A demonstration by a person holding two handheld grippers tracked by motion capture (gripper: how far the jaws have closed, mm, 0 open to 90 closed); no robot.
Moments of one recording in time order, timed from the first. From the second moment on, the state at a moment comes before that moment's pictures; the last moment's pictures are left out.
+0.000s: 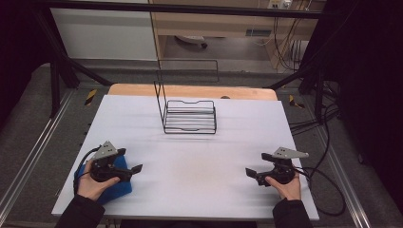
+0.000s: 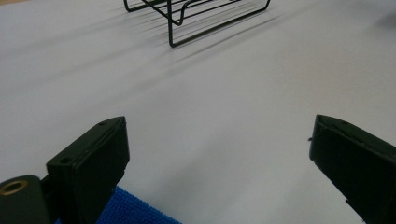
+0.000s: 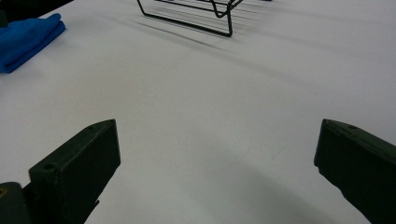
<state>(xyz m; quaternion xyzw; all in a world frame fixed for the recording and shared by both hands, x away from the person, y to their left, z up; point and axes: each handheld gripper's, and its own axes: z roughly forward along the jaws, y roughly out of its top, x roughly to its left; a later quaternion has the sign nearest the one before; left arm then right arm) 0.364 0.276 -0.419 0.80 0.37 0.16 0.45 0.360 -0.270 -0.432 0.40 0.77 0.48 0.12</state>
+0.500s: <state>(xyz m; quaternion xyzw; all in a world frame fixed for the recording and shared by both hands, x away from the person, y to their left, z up) 0.356 0.284 -0.415 0.81 0.39 0.16 0.42 0.360 -0.269 -0.432 0.40 0.78 0.47 0.12</state>
